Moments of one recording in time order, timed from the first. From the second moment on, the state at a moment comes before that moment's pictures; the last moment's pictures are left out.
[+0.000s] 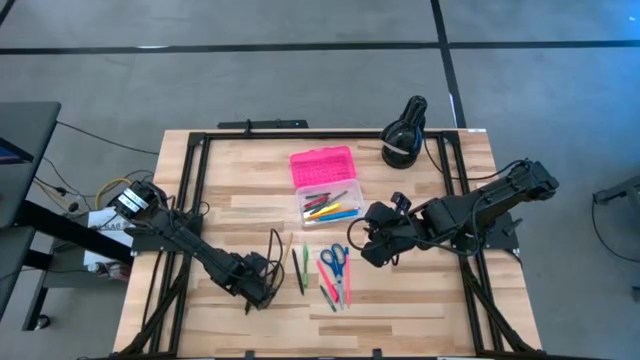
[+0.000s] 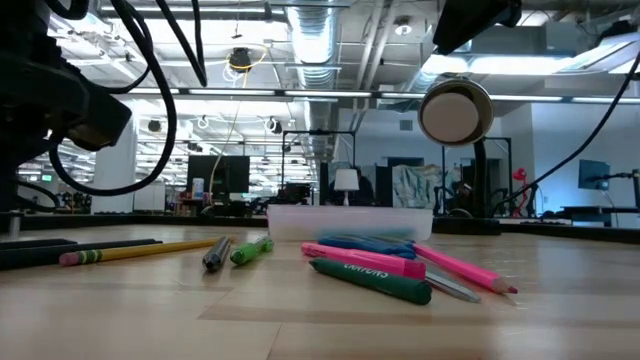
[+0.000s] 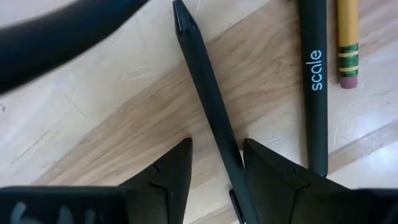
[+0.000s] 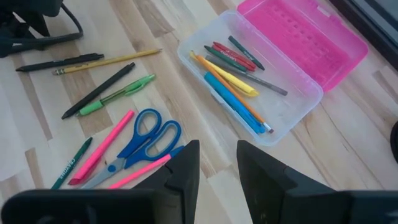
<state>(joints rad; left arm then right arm) -0.63 1.73 0.93 -0.66 0.08 -1.65 0.40 1.48 1.35 -1.02 0.50 0.75</state>
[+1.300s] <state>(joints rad) -0.63 1.73 0.93 -0.66 0.03 -1.57 0.40 1.48 1.35 -1.02 0.50 0.73</state>
